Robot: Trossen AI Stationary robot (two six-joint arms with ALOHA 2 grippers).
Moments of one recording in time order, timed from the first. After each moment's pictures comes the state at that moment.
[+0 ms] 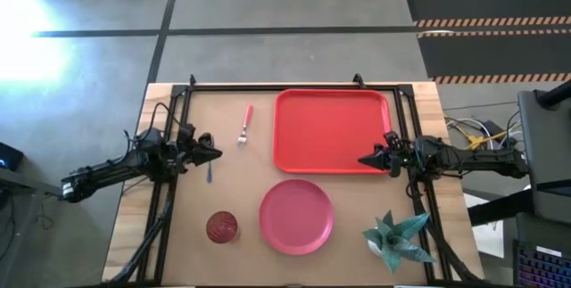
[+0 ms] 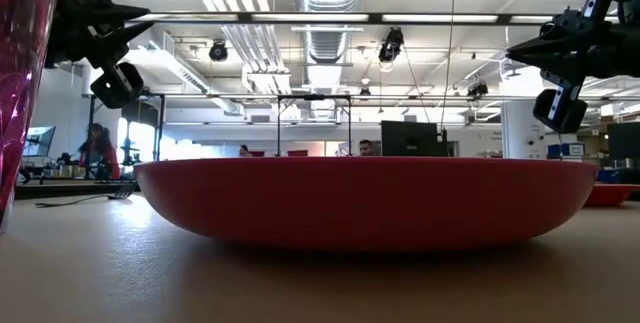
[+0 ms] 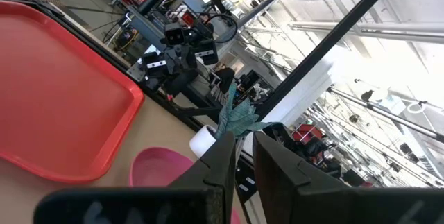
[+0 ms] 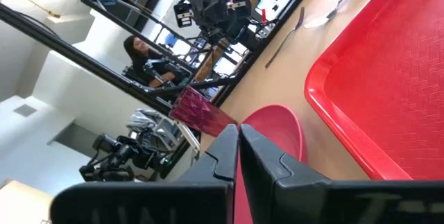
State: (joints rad) left arm 0.34 0.06 0.00 0.21 0.47 -0.83; right arm -0.05 0.13 0.01 0.10 -0.13 0.94
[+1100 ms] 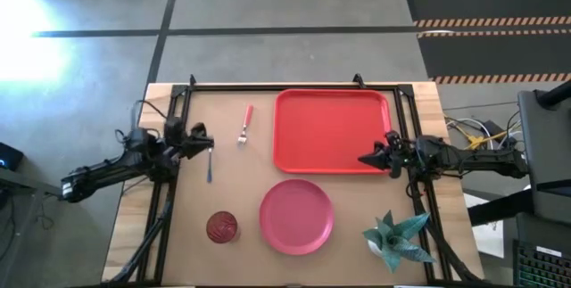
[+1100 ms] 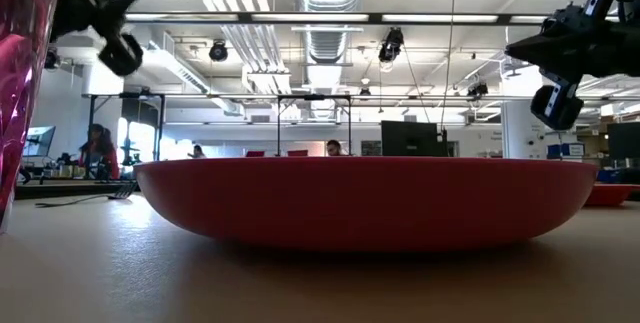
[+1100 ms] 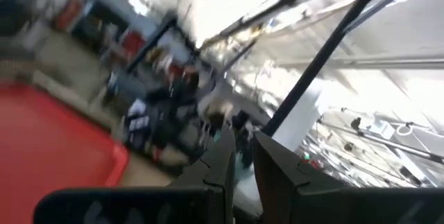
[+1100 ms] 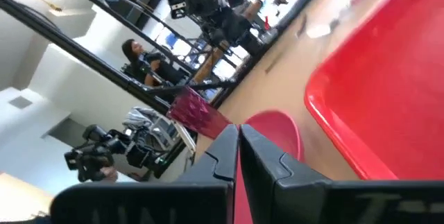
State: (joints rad) left arm 0.34 0.06 0.07 0.39 0.37 -0.80; right arm -0.05 0.13 0.01 0.15 -0.11 0.87
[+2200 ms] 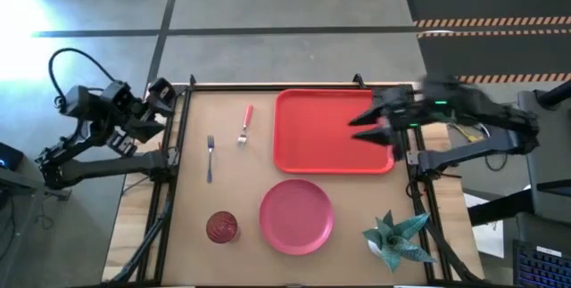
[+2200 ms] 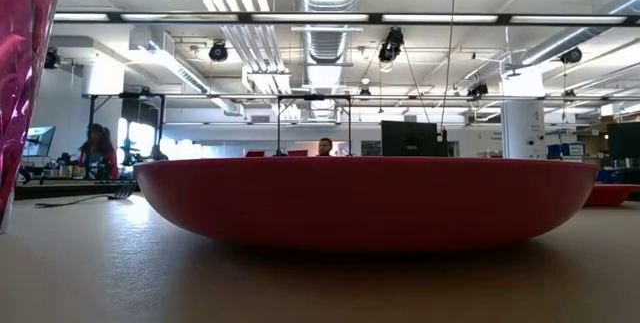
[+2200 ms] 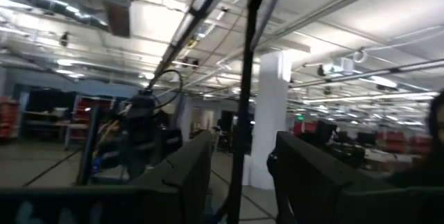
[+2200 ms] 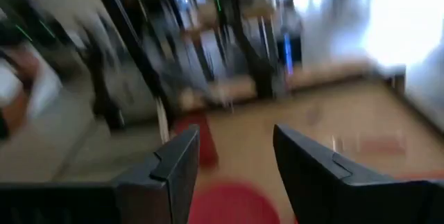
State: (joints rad) left arm 0.34 0.55 0.92 0.17 0.61 -0.43; right arm -0.05 1.18 1.42 -0.66 -0.22 0.25
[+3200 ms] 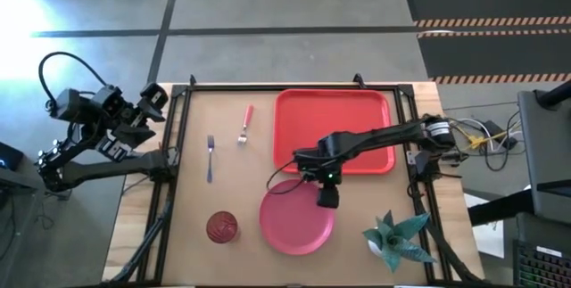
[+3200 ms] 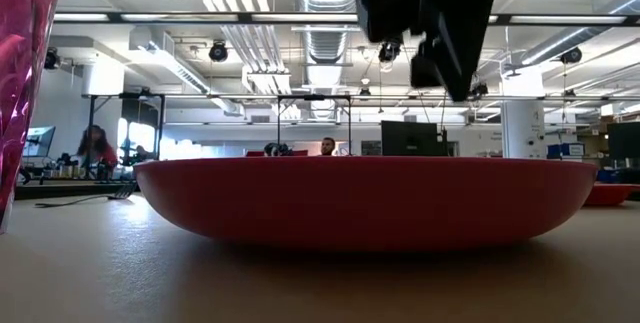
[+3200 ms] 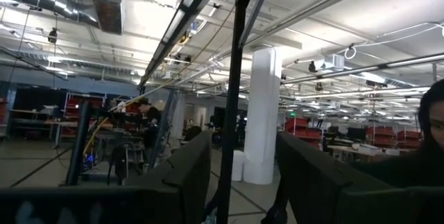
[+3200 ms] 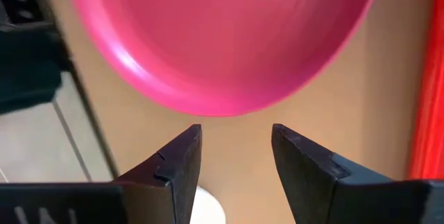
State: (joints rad) left arm 0.34 0.48 0.92 0.09 0.63 -0.44; right arm 0.07 1.88 1.51 -1.14 -0.44 0.26
